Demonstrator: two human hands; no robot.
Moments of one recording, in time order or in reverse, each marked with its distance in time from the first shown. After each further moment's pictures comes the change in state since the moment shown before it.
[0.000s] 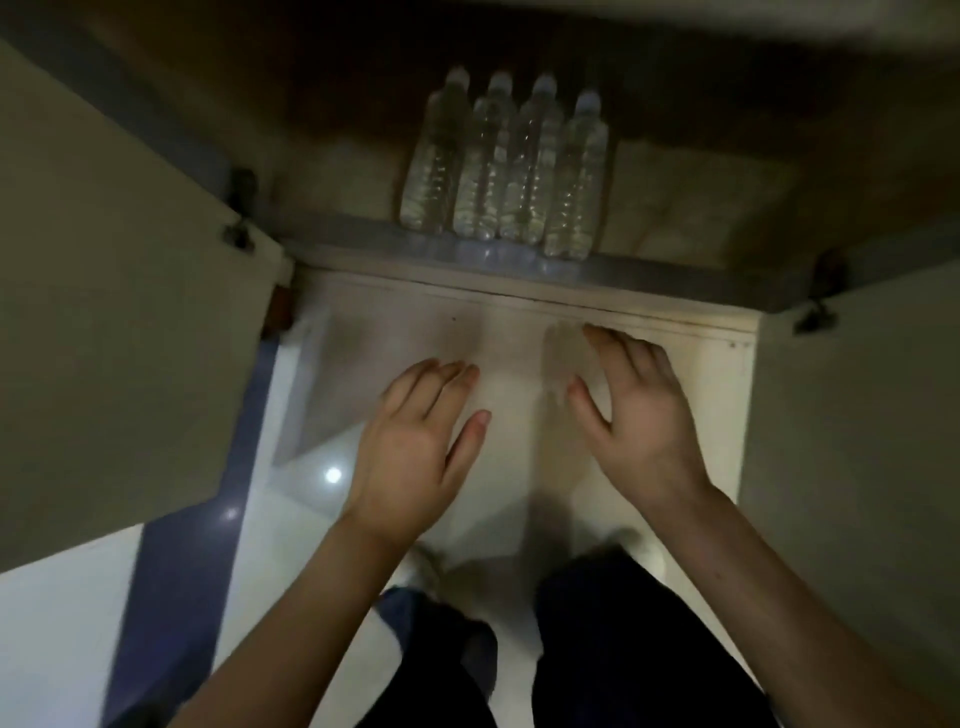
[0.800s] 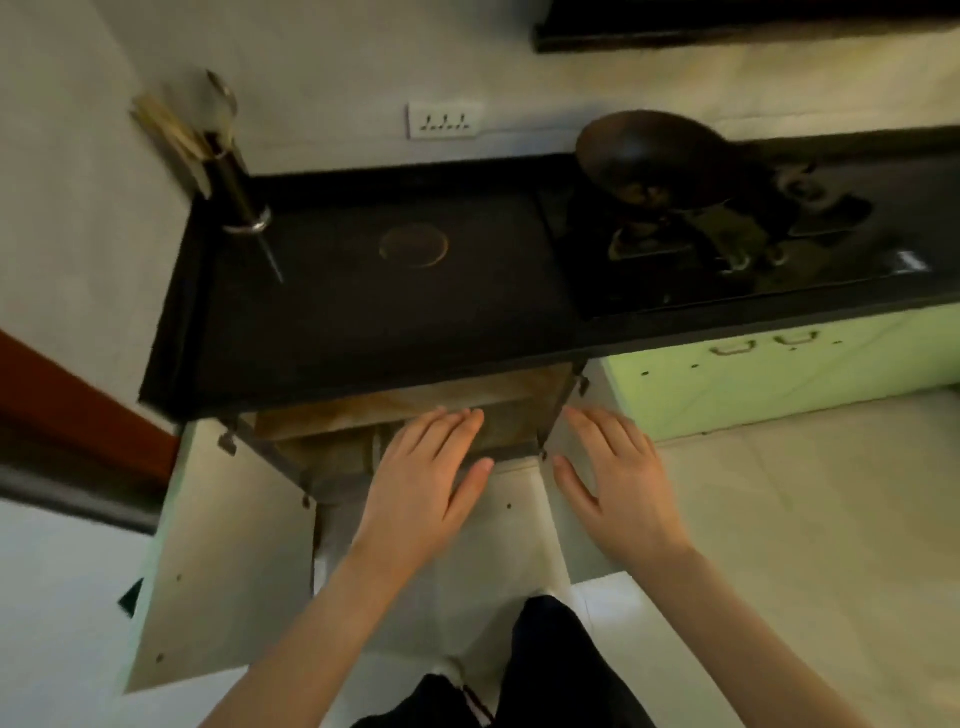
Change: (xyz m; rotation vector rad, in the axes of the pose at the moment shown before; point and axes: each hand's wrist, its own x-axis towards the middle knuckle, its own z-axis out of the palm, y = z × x) left_hand -0.098 0.317 -0.556 -0.024 0.083 0.501; right_hand -0.214 -0.260 -0.577 -0.151 0.368 0.138
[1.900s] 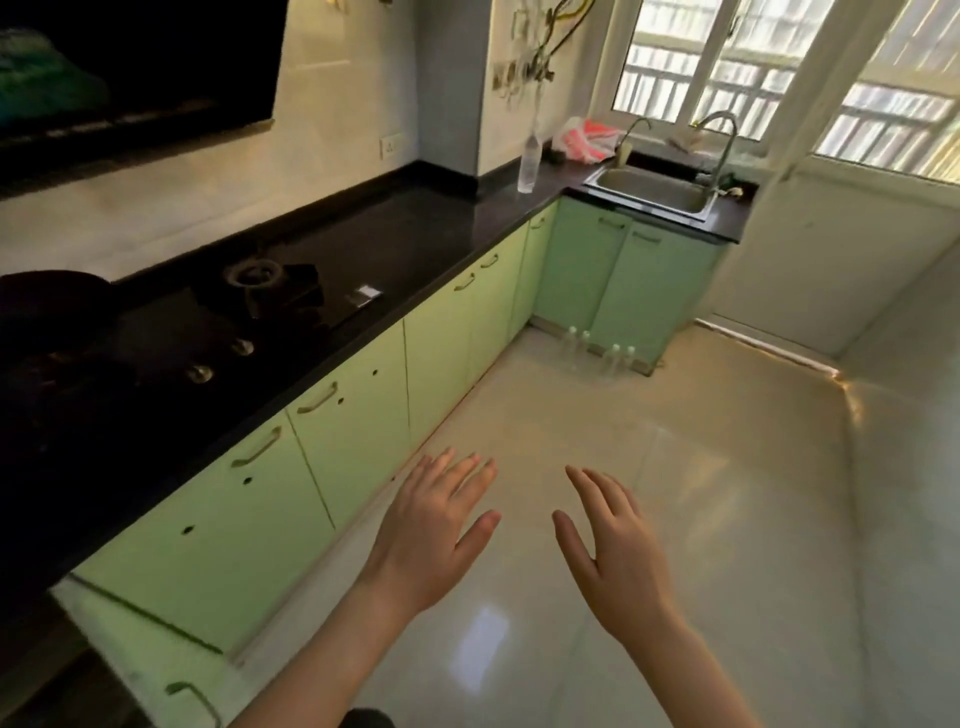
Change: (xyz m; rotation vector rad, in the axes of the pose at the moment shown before) left_hand 0.153 0.549 0.257 -0.121 -0.357 0.777; right_hand -0.301 0.427 -0.238 -0.084 0.407 0.822
